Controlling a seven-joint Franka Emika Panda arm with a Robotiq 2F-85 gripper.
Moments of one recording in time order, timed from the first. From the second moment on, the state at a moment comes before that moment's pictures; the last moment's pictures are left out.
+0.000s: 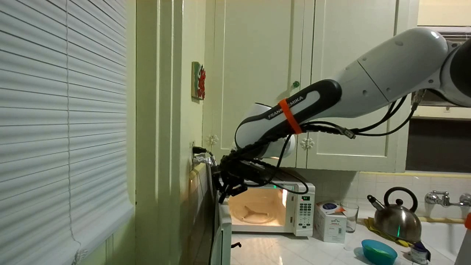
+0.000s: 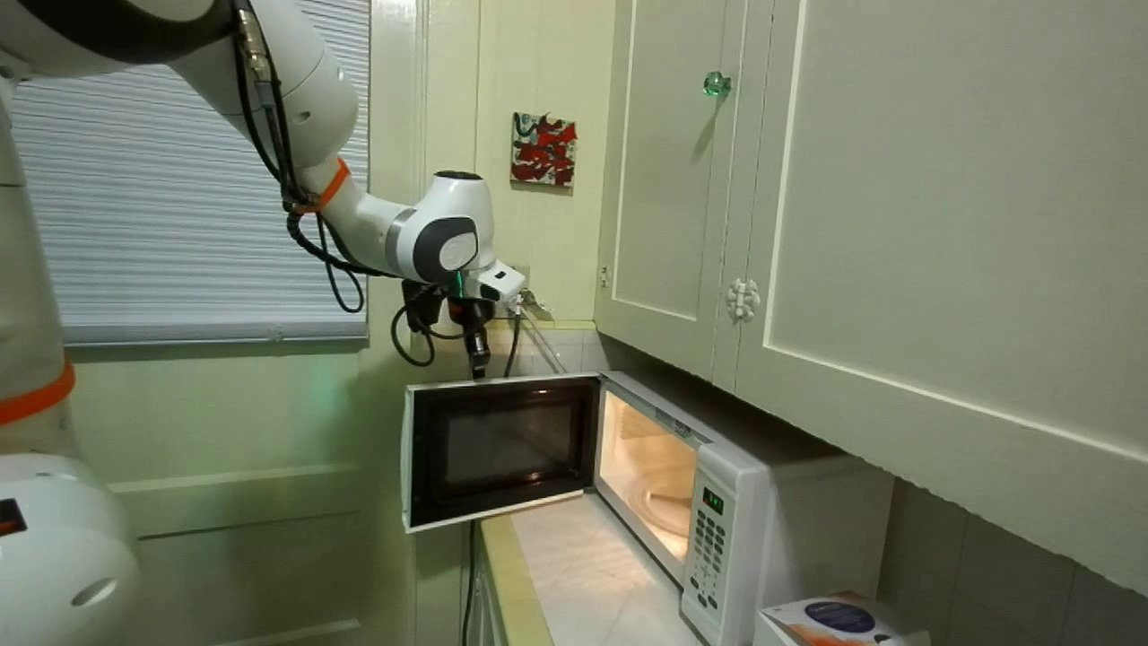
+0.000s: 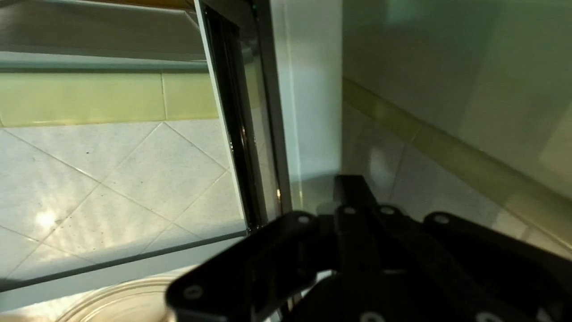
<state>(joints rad) 0.19 -0.15 0.29 -2.28 0.20 2.54 0.73</state>
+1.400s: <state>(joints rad) 0.27 -0.23 0.25 -2.41 0.58 2.57 0.54</state>
